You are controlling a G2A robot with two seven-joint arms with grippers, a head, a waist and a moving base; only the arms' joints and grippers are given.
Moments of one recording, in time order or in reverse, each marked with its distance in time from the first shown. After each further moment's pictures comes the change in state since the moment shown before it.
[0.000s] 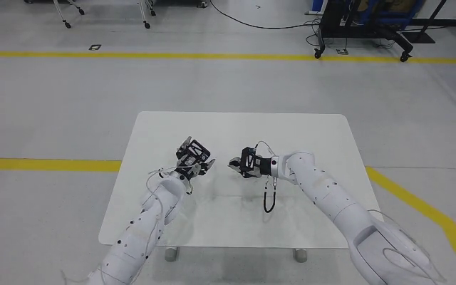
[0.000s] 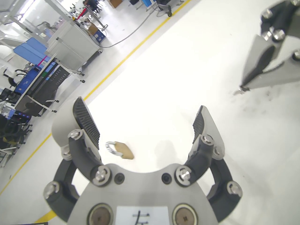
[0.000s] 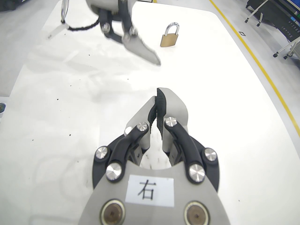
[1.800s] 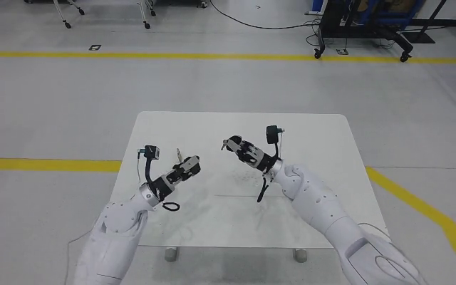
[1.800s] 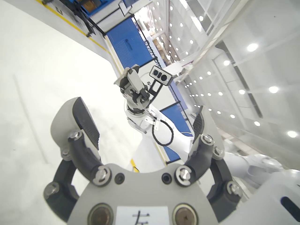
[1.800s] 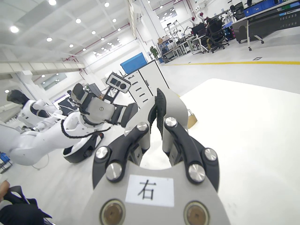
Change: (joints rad) left arm 0.166 0.031 -0.249 -0.050 -1.897 -0.357 -0.597; right arm -0.104 -0.065 0.079 -0.016 1.088 -0.176 0.235
